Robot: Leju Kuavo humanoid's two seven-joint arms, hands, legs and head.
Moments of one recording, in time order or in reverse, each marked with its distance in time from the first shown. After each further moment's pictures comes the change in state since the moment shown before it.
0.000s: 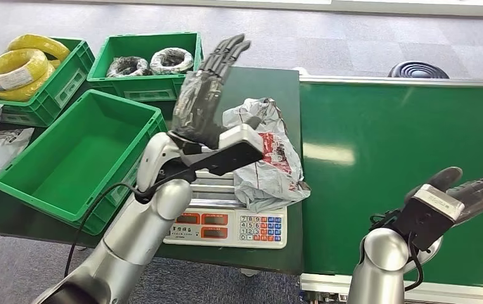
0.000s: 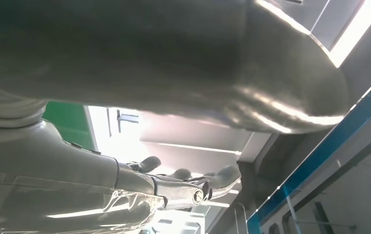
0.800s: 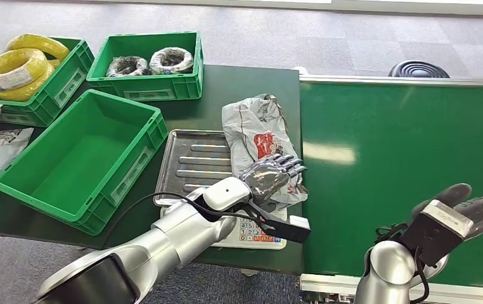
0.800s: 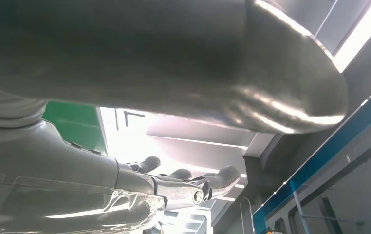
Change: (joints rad) left arm -0.171 -0.094 -0.399 0.821 -0.154 -0.191 -0.023; right arm 0.064 0.000 -0.019 -0.043 -0.029 0.000 -0.016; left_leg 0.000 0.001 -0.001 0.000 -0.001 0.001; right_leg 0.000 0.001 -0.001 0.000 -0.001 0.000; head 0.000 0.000
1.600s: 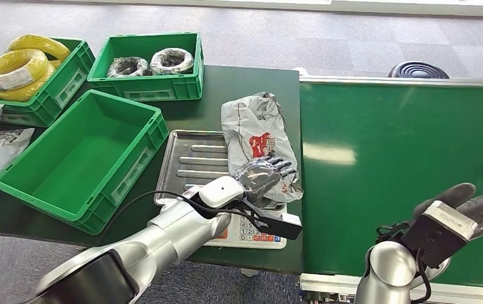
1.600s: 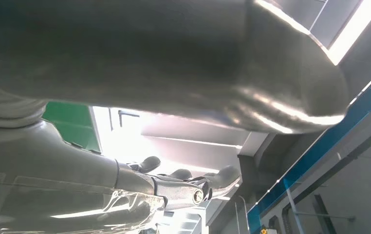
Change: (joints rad) left arm -0.020 0.005 -0.003 0.058 0.000 0.003 0.000; right arm 0.003 0.000 0.024 -0.033 0.022 0.000 0.024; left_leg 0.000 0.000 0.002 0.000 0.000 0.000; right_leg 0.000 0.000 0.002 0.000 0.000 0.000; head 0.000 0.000
